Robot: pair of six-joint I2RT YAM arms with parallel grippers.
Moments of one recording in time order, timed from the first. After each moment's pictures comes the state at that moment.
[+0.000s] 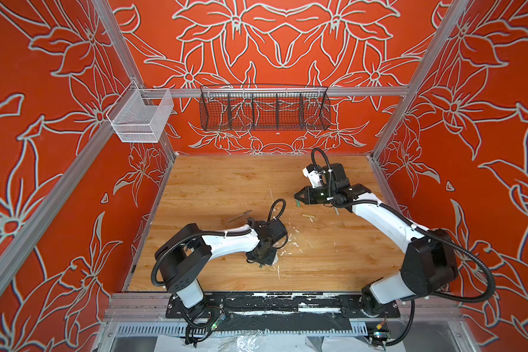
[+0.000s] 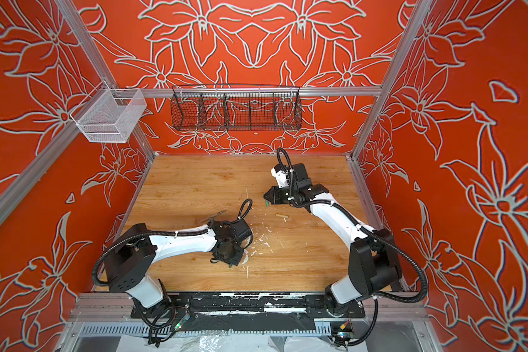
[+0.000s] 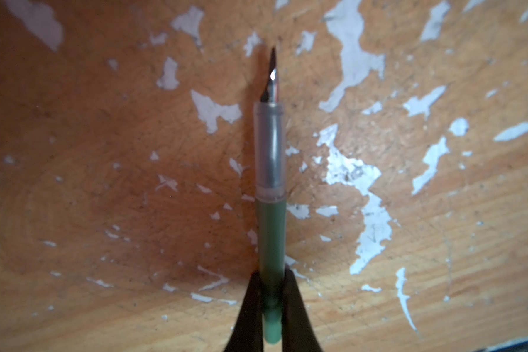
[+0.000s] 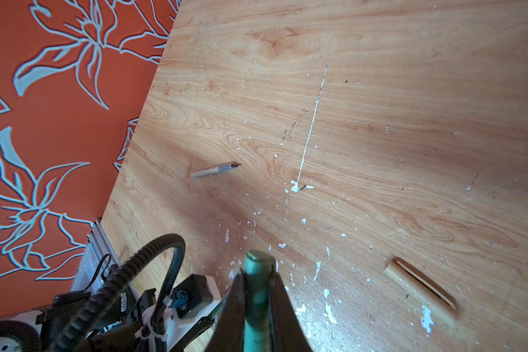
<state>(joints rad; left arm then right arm) -0.90 1.66 0.96 -0.76 0.02 -0.58 0.39 1.49 1.15 -0.43 -0.49 0.35</state>
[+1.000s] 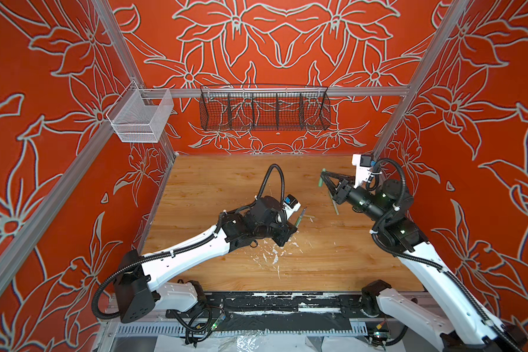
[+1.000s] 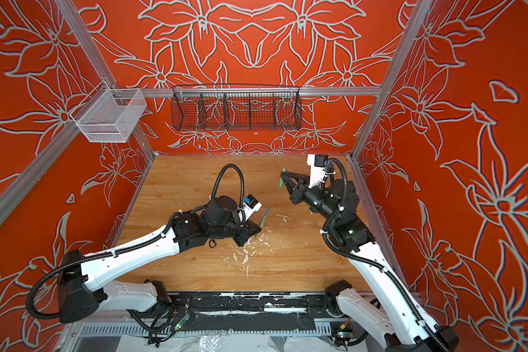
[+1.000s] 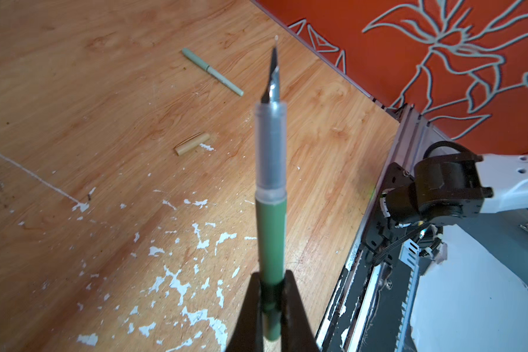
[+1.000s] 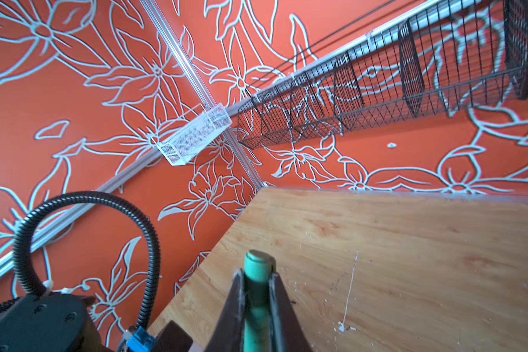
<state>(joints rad) -0.90 1.30 1.08 -0.42 0.20 -0.21 0.38 0.88 0.94 -0.01 -0.35 0.55</state>
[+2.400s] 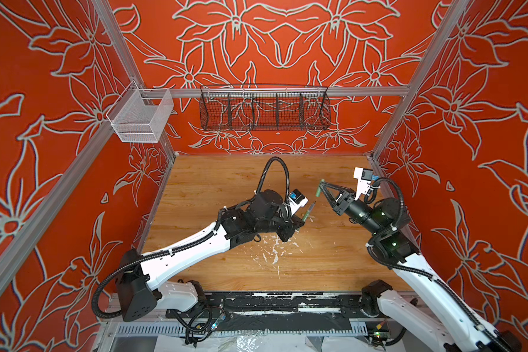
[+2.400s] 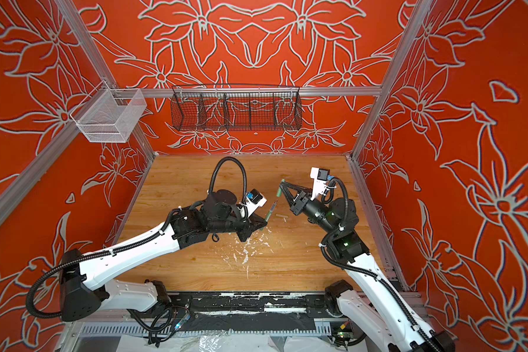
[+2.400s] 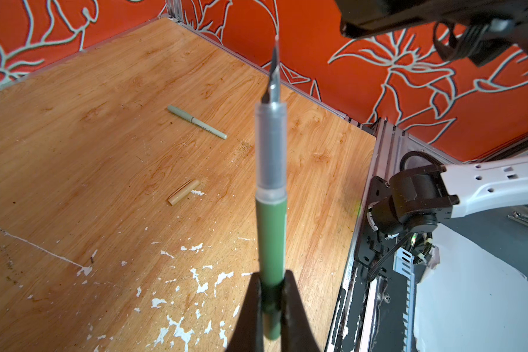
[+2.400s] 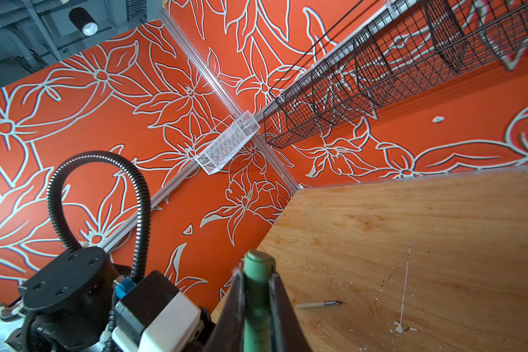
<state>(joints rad) -0.90 1.32 1.16 -0.38 0.22 -0.11 0.38 0.78 0.68 0.26 -0.42 0.76</state>
